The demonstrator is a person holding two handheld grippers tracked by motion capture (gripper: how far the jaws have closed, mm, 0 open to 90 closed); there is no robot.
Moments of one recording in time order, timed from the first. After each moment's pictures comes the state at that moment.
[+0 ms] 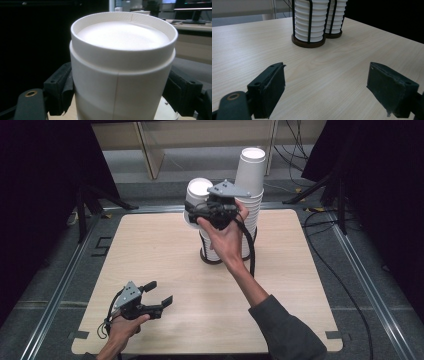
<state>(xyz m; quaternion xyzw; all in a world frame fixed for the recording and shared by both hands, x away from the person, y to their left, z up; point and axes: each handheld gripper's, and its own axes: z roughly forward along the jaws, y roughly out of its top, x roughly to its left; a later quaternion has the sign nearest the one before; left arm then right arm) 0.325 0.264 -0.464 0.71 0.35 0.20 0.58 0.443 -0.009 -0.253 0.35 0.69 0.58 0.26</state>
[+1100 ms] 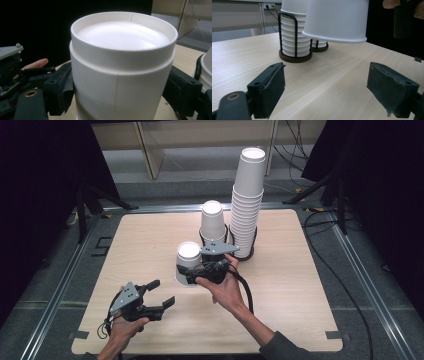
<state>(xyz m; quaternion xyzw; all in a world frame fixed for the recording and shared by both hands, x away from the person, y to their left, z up) 0.319 0.259 -0.456 0.70 0.31 0.19 0.62 0.390 0.001 -0.366 0.28 0.77 0.56 0.12</state>
